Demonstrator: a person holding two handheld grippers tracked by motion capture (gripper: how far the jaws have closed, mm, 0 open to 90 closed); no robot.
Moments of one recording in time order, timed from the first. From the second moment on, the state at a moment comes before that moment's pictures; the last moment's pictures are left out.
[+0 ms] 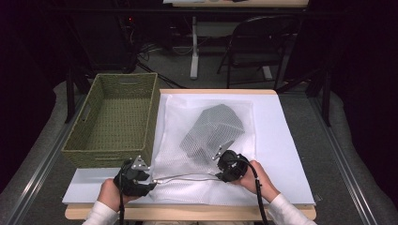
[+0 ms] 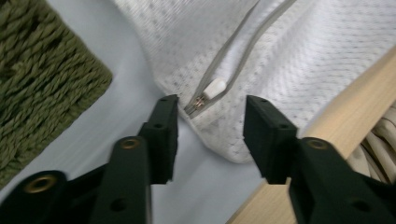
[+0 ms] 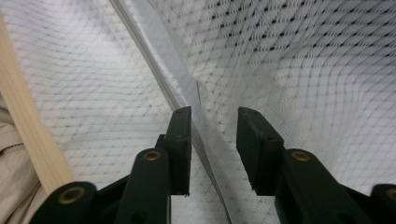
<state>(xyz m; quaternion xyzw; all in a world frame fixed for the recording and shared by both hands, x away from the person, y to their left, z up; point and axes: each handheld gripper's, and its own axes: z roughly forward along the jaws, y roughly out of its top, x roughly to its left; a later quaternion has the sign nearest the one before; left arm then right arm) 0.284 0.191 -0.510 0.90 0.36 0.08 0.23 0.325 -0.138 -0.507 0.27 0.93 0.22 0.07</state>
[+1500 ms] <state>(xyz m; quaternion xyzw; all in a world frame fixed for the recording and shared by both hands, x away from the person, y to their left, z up) 0.321 0.192 -0.526 0.86 0.41 0.04 0.28 0.317 -0.117 -0.510 0.23 0.94 0.25 0.06</state>
